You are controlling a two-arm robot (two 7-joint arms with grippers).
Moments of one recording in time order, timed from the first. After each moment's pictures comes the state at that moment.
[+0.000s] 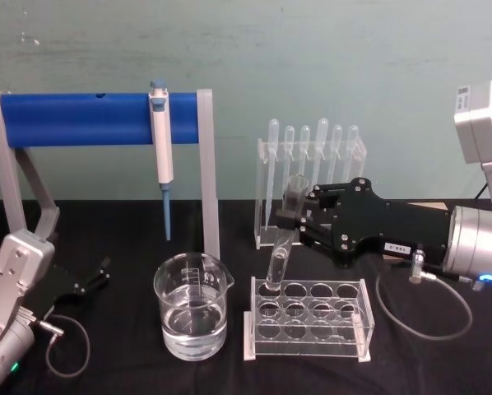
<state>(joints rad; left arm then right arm) -0.20 0.60 0.45 -1.41 -0.25 -0.12 0.03 0.49 0.79 -0.53 -1.80 0.68 0.14 0.68</state>
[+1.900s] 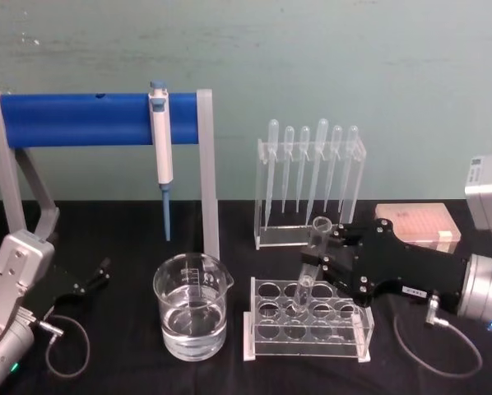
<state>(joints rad) -0.20 0.60 0.45 -1.41 -0.25 -0.12 0.03 0.32 0.80 -0.46 -1.78 0.56 0.01 0.65</state>
